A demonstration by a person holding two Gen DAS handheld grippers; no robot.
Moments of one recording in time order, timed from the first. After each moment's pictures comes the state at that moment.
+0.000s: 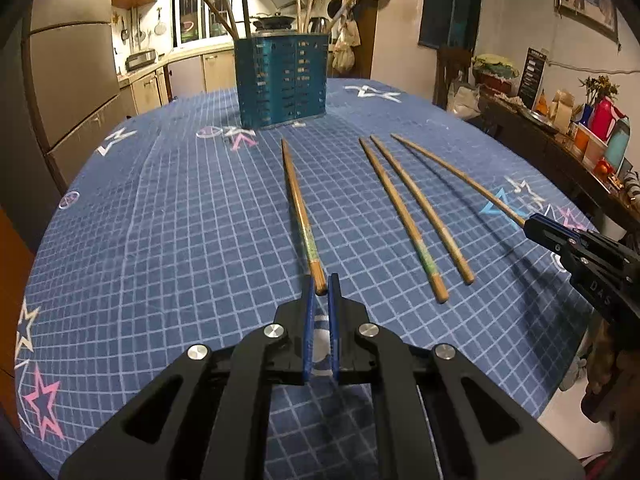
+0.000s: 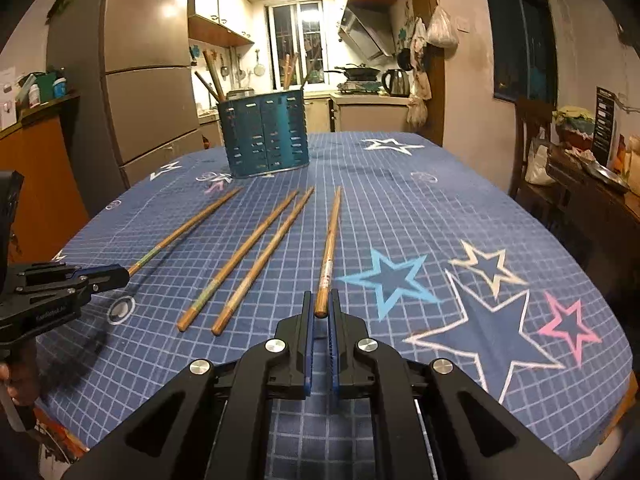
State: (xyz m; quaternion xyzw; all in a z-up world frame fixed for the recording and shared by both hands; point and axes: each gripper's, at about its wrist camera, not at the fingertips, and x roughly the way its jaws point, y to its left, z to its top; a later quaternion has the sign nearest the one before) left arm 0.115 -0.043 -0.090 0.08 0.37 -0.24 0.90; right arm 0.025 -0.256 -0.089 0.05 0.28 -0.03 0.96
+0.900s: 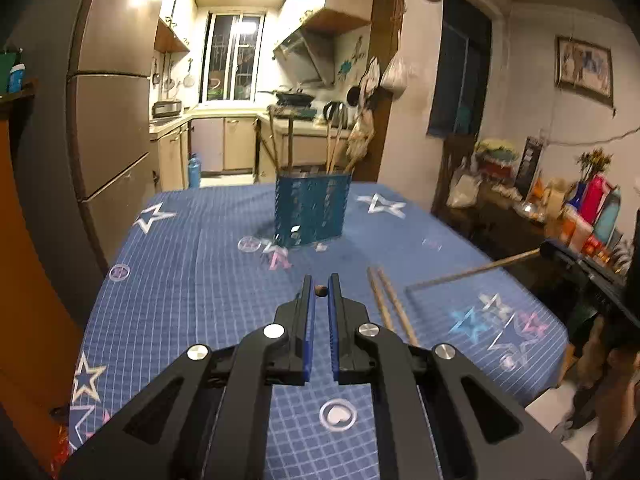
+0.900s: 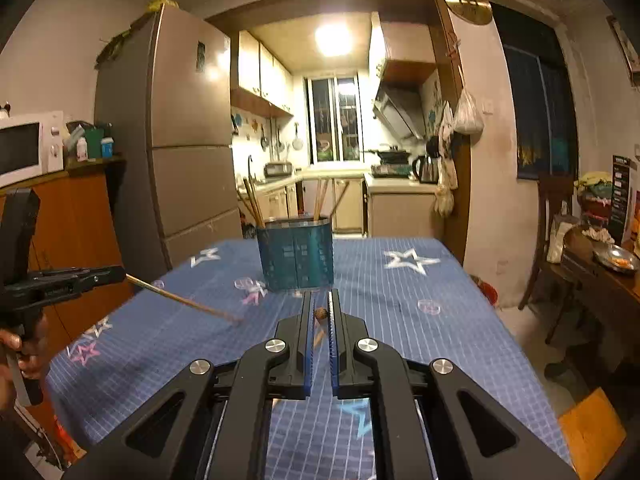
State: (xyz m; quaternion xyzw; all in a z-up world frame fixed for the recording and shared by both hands) left arm 0.104 0.000 0.030 0.00 0.25 -0.23 0.94; right arm -0.002 -0.283 0.031 0.03 0.14 0.03 0.99
